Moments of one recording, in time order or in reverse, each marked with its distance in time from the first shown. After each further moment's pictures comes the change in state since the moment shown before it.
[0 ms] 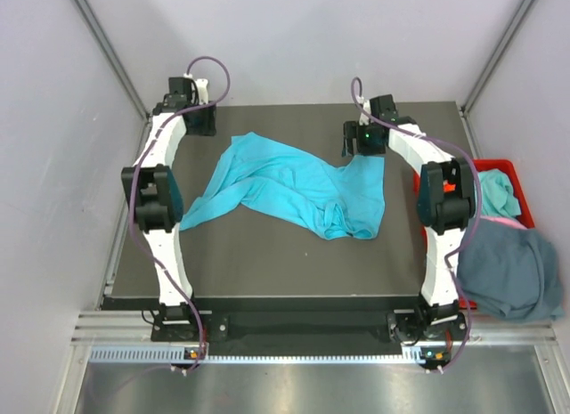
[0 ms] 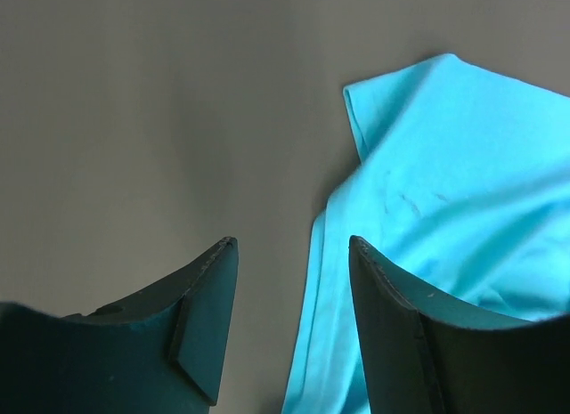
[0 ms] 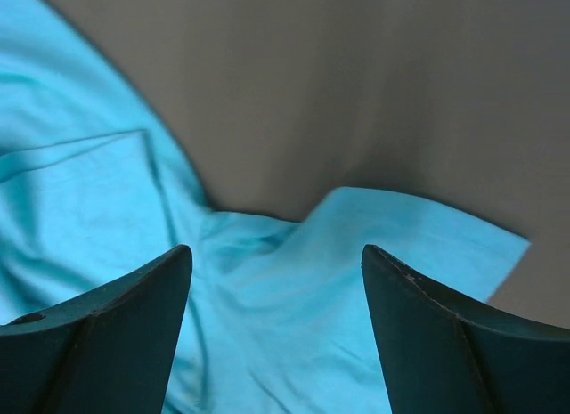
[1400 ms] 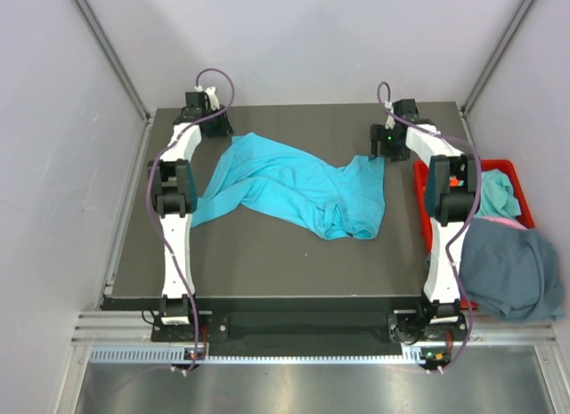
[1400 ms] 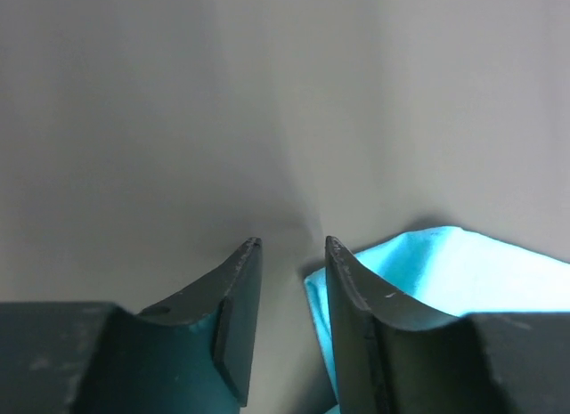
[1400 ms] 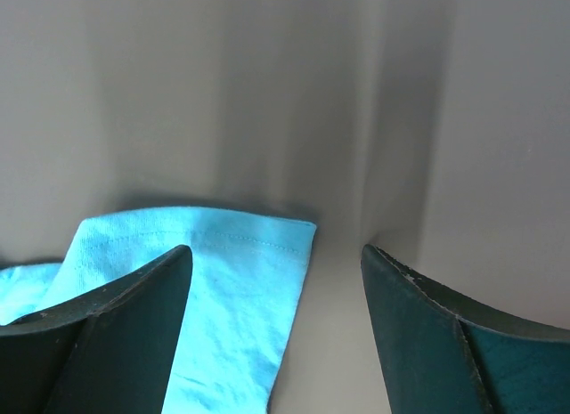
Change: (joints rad) left arm 0.000 0.507 0.338 0.233 0.202 -0.229; right arm -0.150 0.122 0.034 -0.037 0.145 0.014
